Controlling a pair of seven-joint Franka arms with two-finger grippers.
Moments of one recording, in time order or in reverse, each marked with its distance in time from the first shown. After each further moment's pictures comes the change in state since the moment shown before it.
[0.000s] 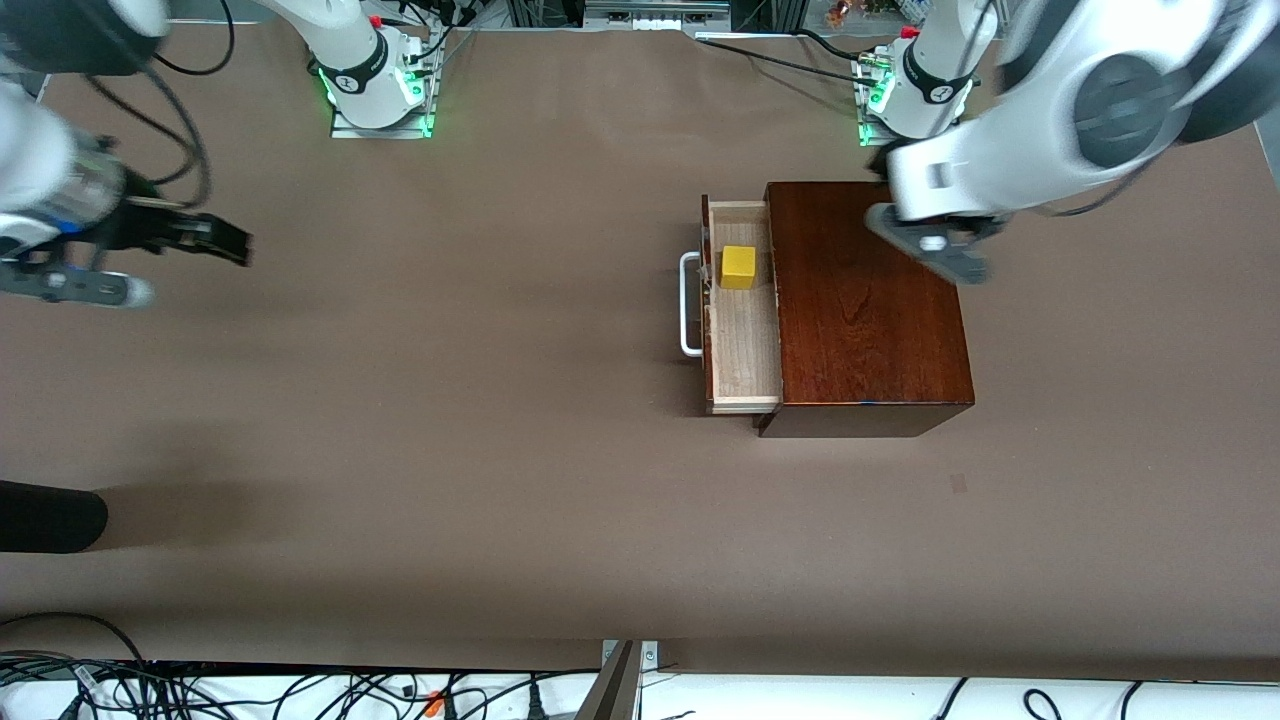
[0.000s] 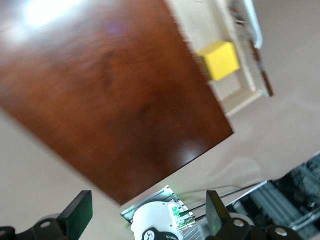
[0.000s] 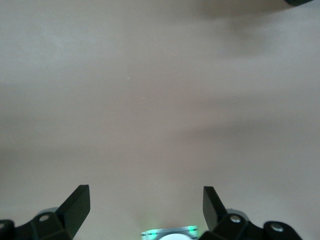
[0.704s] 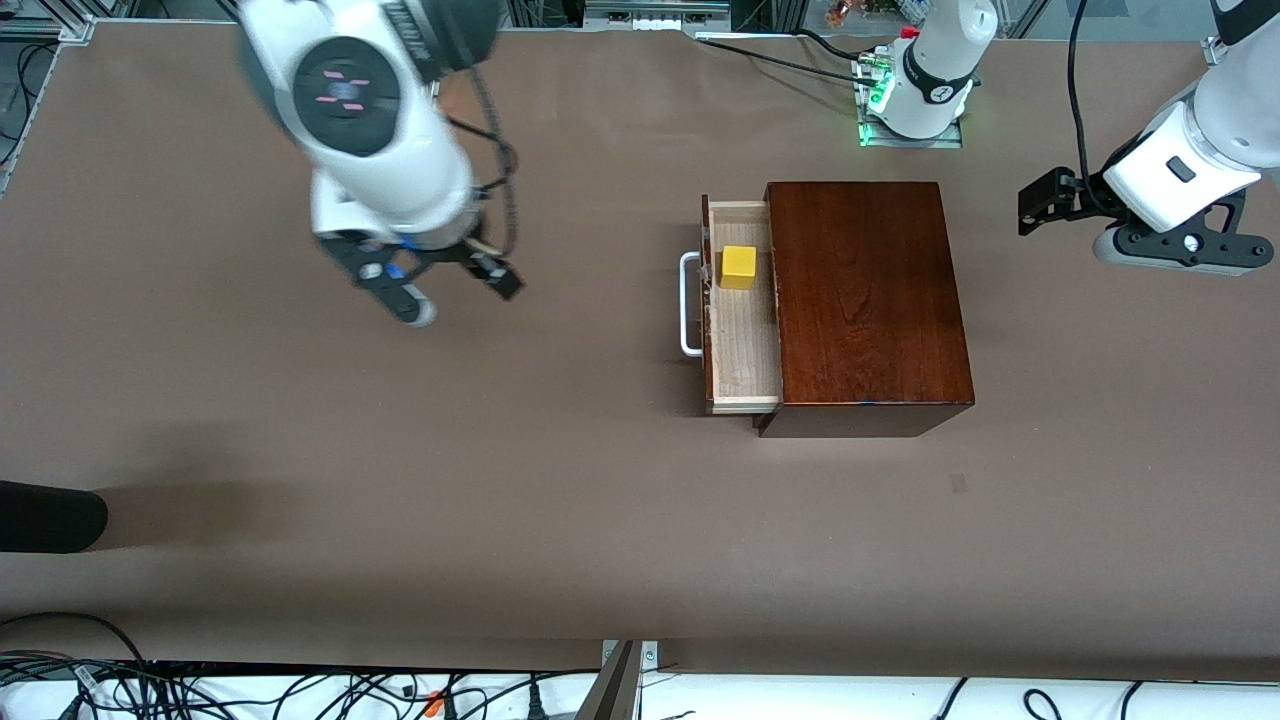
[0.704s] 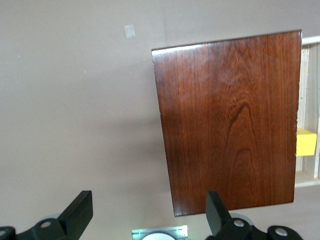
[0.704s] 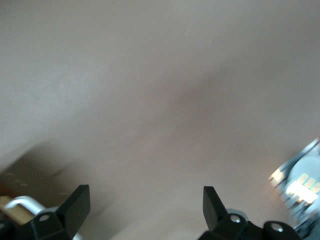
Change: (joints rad) left arm 0.030 -0.148 0.273 0.011 0.099 0.078 -0.210; right arm 0.200 0.299 0.252 0.365 0.018 -0.104 0.984
